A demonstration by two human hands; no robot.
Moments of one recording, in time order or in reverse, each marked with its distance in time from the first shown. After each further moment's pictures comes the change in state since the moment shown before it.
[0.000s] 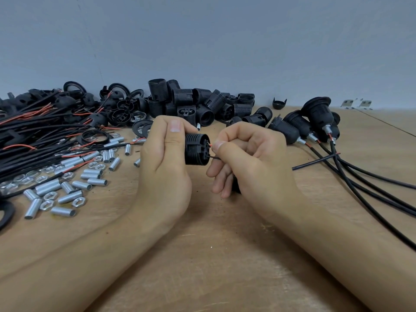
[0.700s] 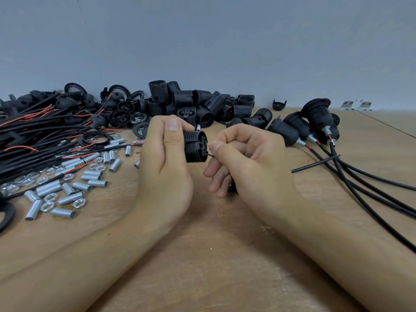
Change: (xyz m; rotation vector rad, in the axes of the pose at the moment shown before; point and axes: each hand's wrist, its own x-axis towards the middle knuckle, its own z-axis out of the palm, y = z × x) left_hand 0.001 -0.002 0.002 0.045 0.028 0.054; right_hand 0.000 -0.001 0.002 -0.018 0.020 0.010
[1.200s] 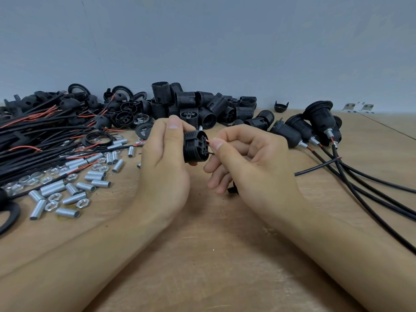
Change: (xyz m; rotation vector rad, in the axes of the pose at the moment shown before) left_hand 0.006 -0.003 -0.001 -0.109 0.004 -0.098; right_hand 0.000 -0.002 0.000 -0.007 -0.011 -0.029
